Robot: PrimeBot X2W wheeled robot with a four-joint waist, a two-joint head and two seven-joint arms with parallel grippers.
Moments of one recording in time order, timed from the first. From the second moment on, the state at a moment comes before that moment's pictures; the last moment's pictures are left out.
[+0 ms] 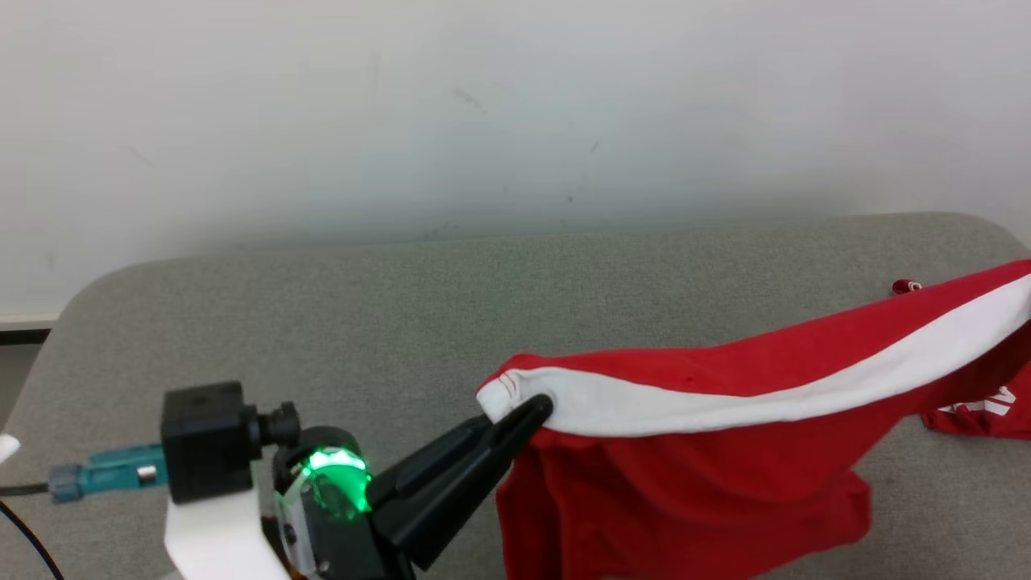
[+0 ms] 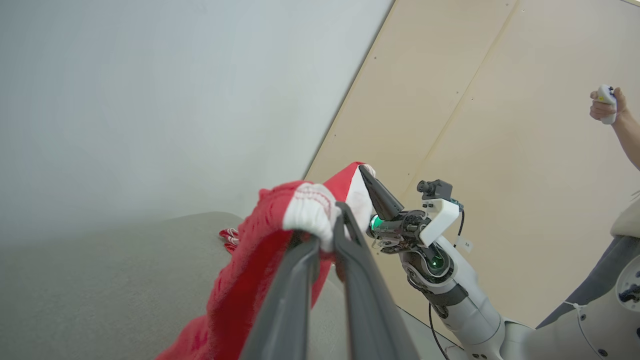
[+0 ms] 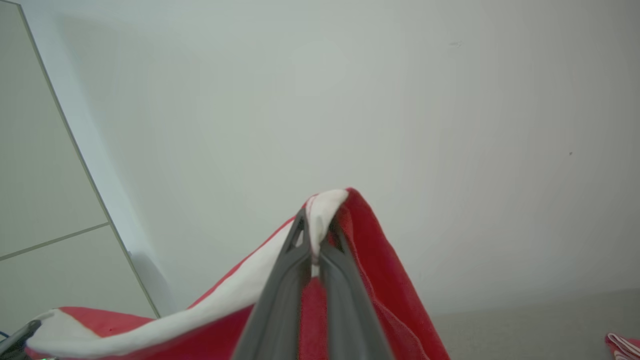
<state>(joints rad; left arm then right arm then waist) -0.34 0.66 -0.70 -0.62 -1.21 0.01 -0.04 -0.03 -0.48 0.01 -0.42 1.15 0.13 0.05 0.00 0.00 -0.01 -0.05</state>
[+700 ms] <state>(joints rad) -1.06 0.55 -0.64 -0.09 -1.10 0.01 0.21 -0.88 -0.13 -0.14 -0.08 0.78 0.13 0.47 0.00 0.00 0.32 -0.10</state>
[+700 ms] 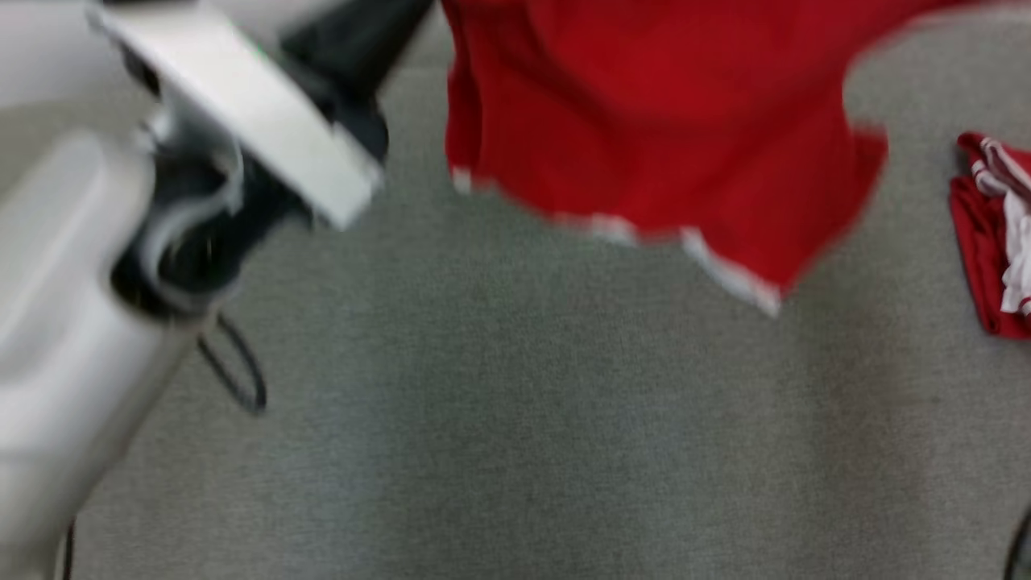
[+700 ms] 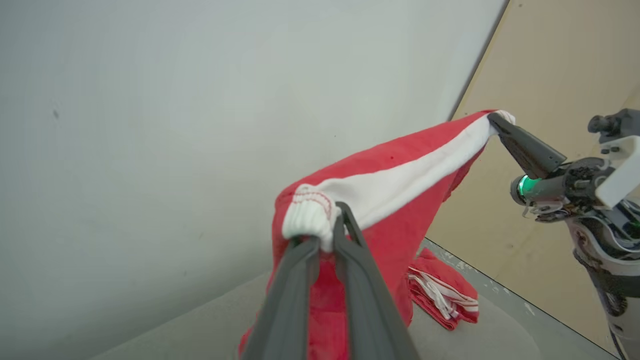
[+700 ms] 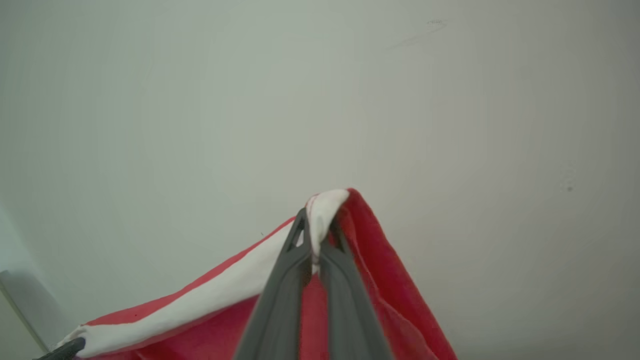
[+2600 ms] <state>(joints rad) 0.02 0.42 -0.73 -0.15 -0.85 0.04 -0.21 0.32 -0.26 -0.05 -0.26 0.89 0.13 0.16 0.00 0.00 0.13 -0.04</state>
